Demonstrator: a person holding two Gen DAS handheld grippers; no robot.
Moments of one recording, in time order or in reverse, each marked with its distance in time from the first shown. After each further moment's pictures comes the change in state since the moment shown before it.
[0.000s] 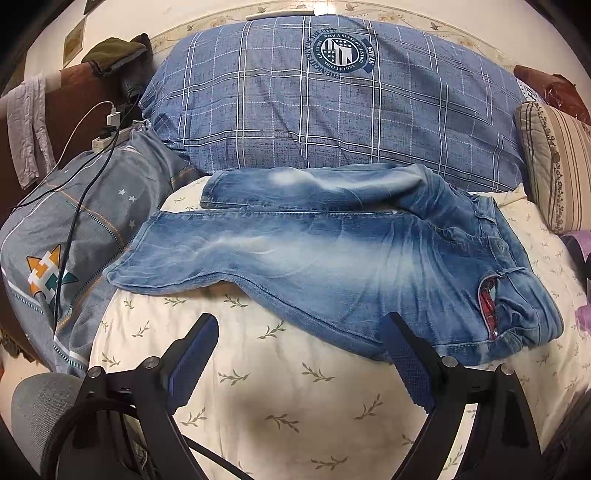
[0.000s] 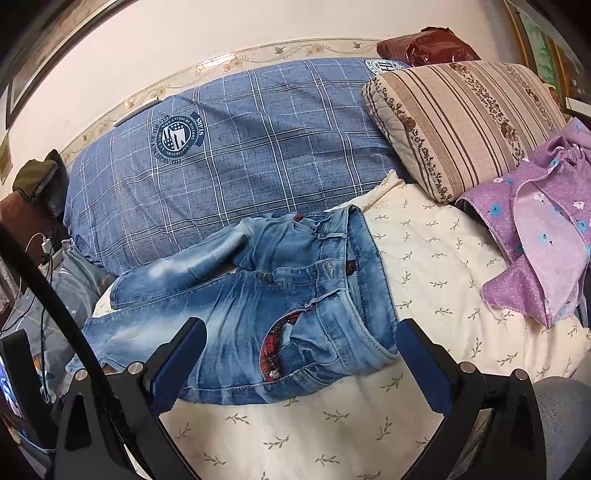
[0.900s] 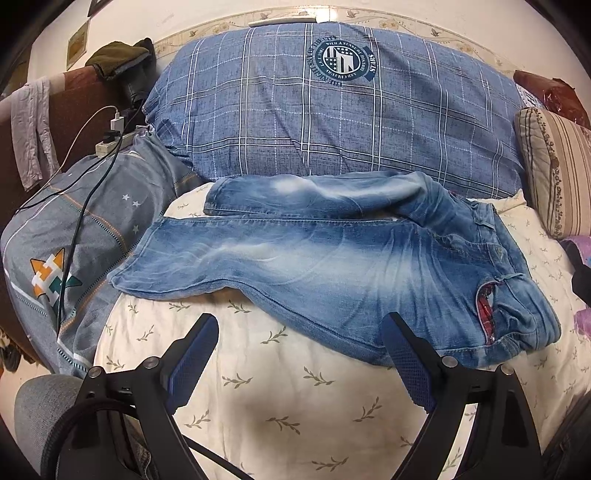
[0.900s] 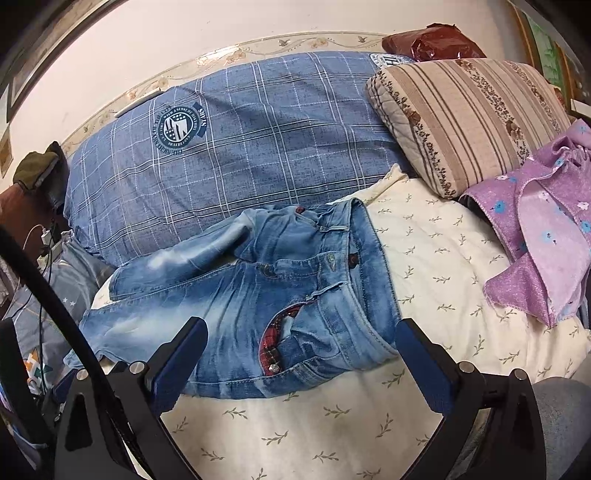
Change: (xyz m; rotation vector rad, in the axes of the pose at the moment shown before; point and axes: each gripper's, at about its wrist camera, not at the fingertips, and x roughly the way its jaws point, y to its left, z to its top) left arm -0.008 0.002 -0.001 -0.007 -0.021 0.001; right arm 0.007 0.001 -0.002 -0.017 0.031 0.010
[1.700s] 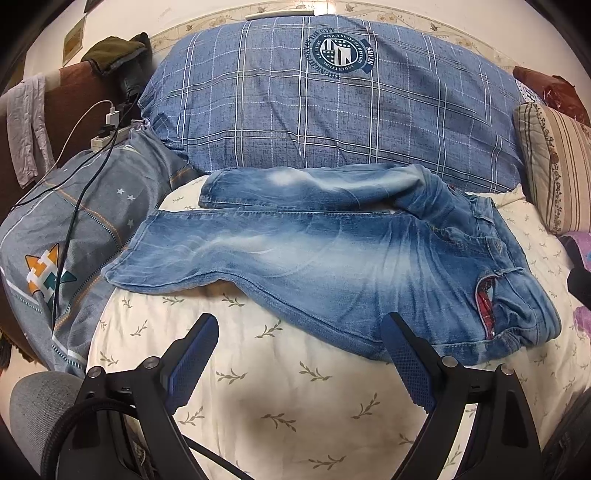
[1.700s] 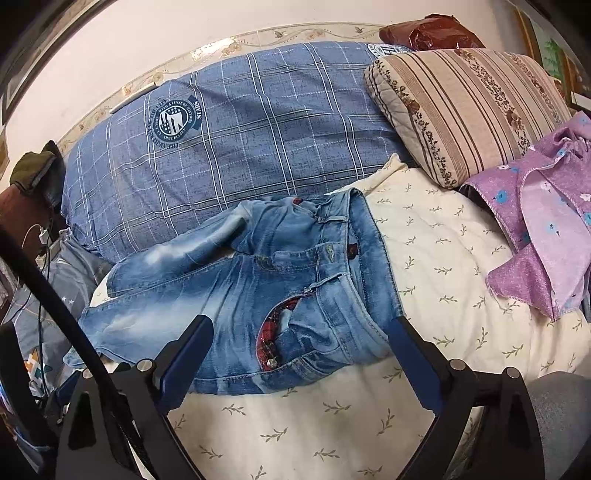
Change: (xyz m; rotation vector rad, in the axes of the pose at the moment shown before) left arm 0.006 0.000 0.001 0.002 0.024 -0.014; right arm 0.005 -0.002 -0.002 0.012 0.030 -0.010
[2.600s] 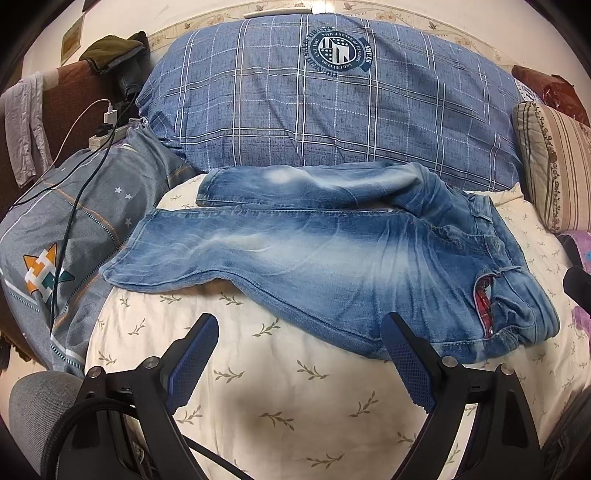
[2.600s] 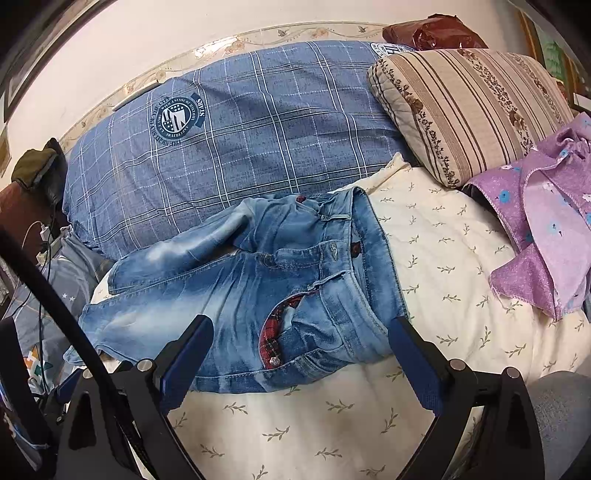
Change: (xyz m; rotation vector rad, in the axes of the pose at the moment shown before) left arm 0.000 0.000 0.000 0.004 0.002 -0.004; right arm 0.001 0.002 -0.001 -0.005 0.000 0.006
